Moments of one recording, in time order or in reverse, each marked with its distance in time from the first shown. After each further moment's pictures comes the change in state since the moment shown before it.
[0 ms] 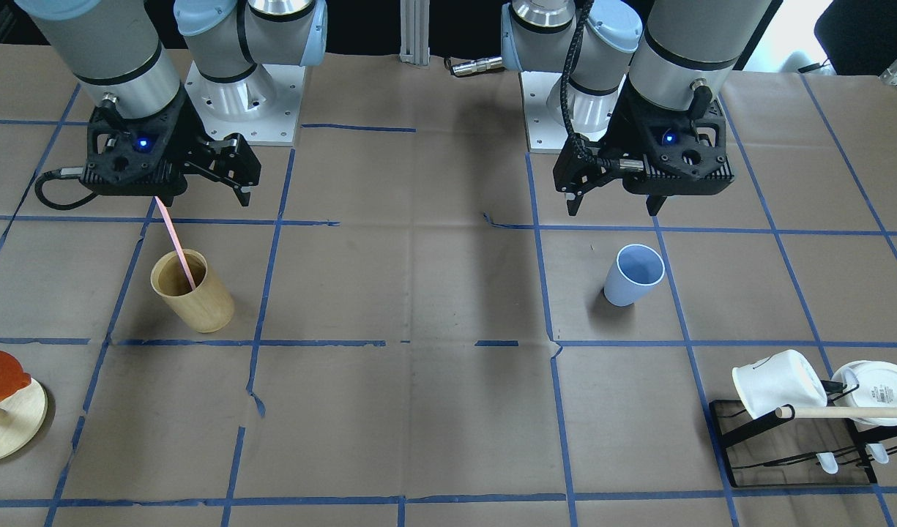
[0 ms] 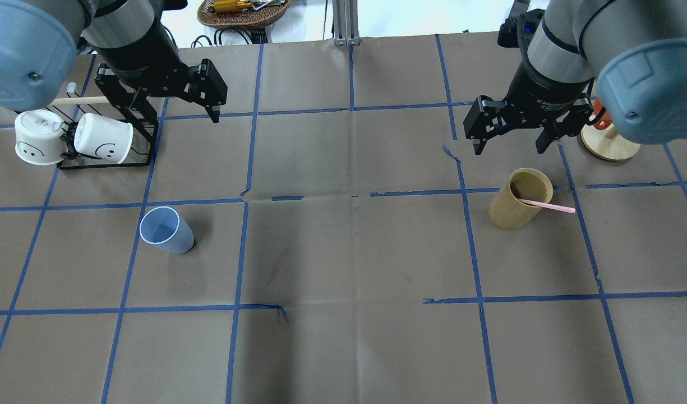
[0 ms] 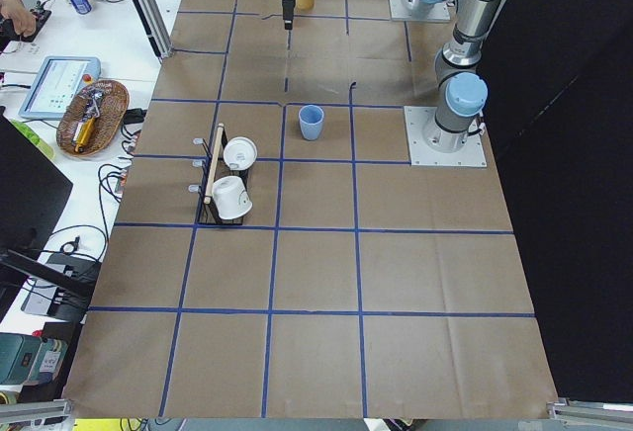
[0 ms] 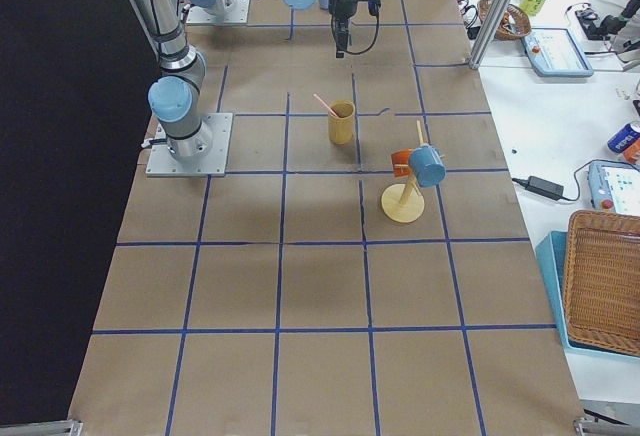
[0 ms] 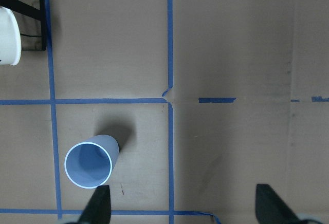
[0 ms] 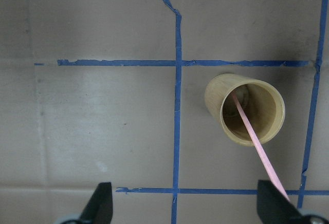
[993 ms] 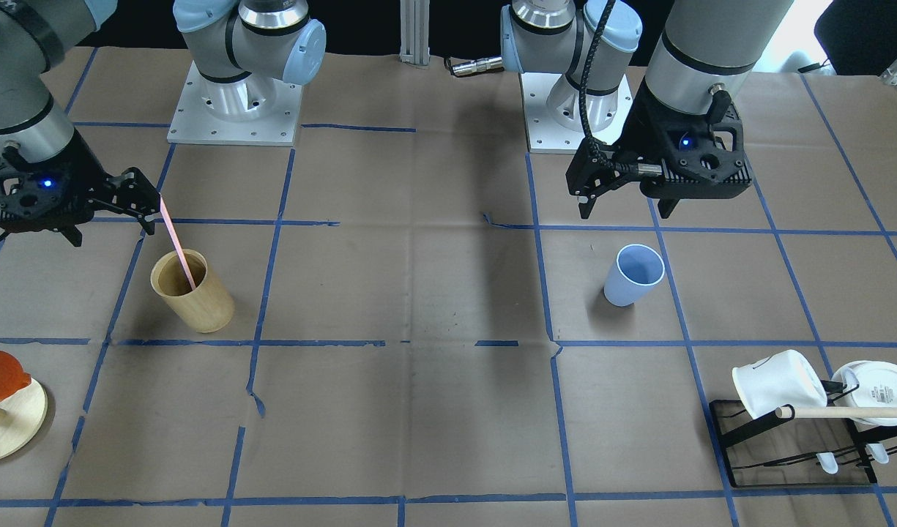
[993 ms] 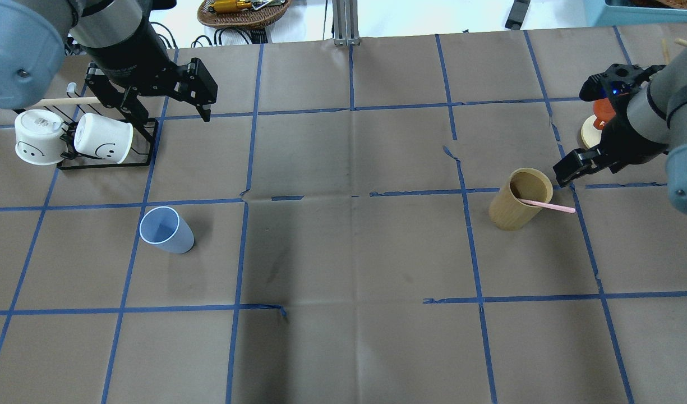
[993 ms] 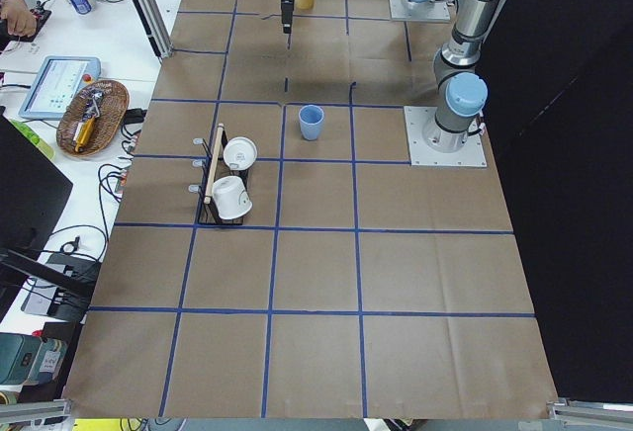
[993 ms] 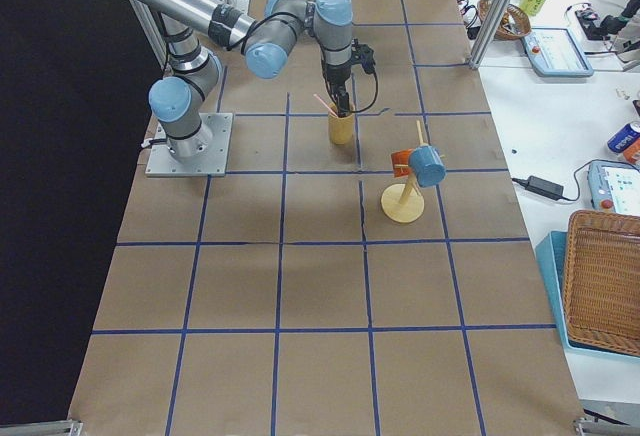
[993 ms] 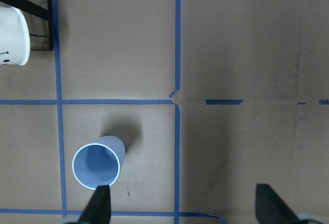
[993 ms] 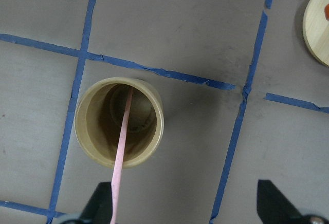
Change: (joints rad) left arm 0.027 0.002 -0.002 0.002 -0.002 0.015; right arm -0.296 -0.107 0.329 -0.362 0.009 -0.440
